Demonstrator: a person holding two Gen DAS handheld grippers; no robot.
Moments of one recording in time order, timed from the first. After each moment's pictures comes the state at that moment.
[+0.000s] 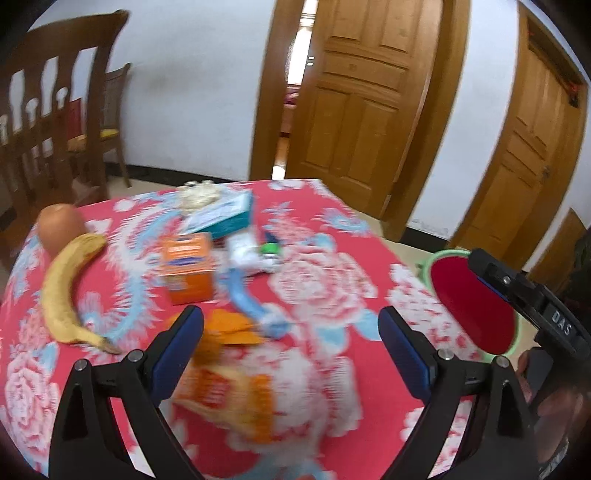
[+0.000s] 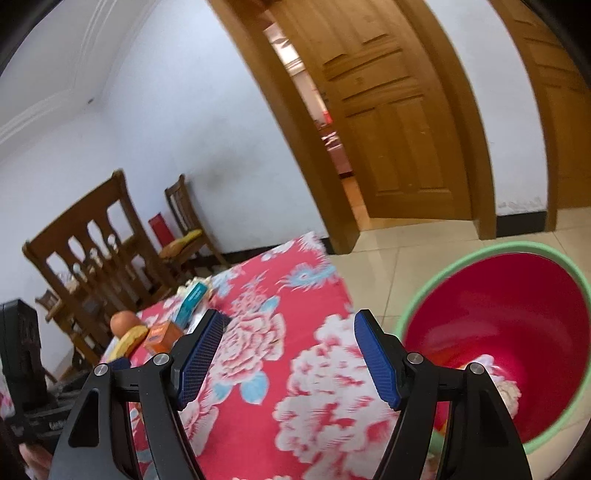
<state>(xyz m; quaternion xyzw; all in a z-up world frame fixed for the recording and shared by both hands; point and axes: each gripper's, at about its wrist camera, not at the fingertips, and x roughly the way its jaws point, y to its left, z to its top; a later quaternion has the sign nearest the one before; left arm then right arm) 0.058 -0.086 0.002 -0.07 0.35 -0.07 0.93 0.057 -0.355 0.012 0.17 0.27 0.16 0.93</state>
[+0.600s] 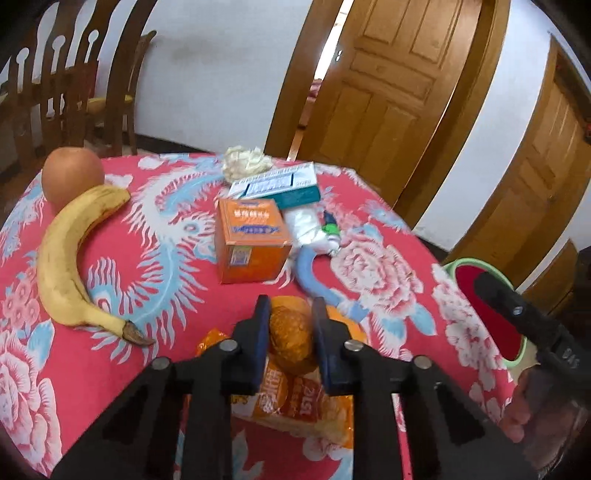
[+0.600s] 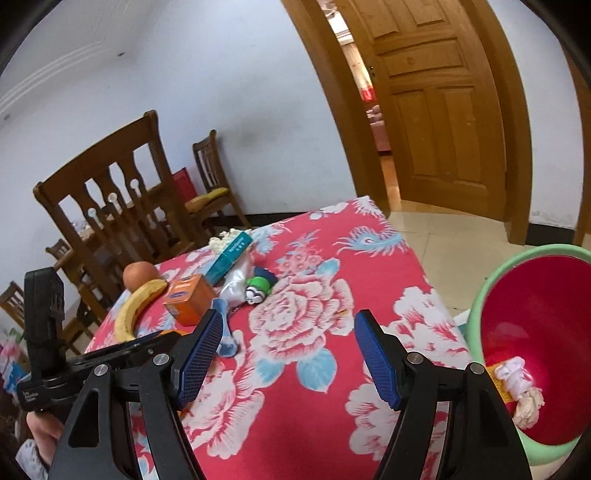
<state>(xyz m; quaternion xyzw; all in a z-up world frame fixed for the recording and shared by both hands) 0.065 -0.030 -0.035 -0.14 0.35 -0.07 0.92 0.066 -0.288 -0.003 0.11 0.31 0.22 0.92</state>
